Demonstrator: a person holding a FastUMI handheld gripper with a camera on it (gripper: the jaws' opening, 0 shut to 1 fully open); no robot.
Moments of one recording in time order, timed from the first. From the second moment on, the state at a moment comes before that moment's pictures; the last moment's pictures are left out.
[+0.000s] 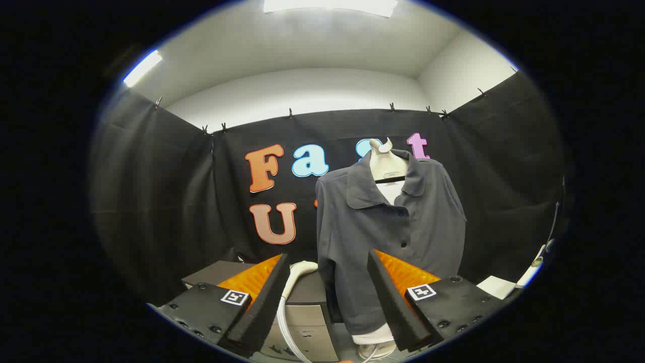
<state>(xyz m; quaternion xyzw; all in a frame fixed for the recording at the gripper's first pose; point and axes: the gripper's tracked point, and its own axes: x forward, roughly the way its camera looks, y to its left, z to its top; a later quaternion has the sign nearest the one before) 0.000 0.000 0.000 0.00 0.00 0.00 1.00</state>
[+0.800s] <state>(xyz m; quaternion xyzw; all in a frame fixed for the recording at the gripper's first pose) -0.013 0.005 0.006 0.00 0.00 0.00 1.00</state>
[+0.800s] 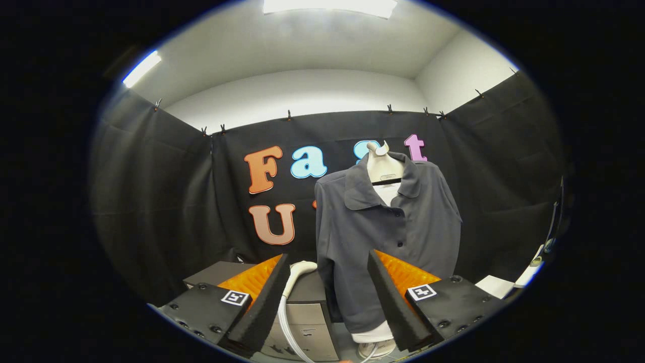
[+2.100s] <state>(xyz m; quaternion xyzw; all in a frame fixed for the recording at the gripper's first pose) 0.209 0.177 -0.124 -0.05 0.26 0.06 0.96</state>
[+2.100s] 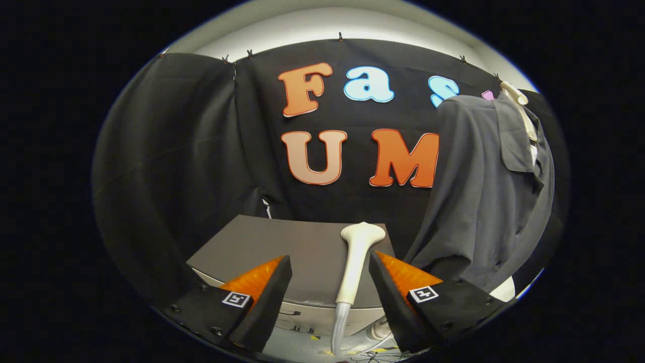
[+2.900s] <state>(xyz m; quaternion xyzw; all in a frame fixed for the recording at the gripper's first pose) 0.338 0.131 -0.223 -0.05 0.39 -0.02 0.92</state>
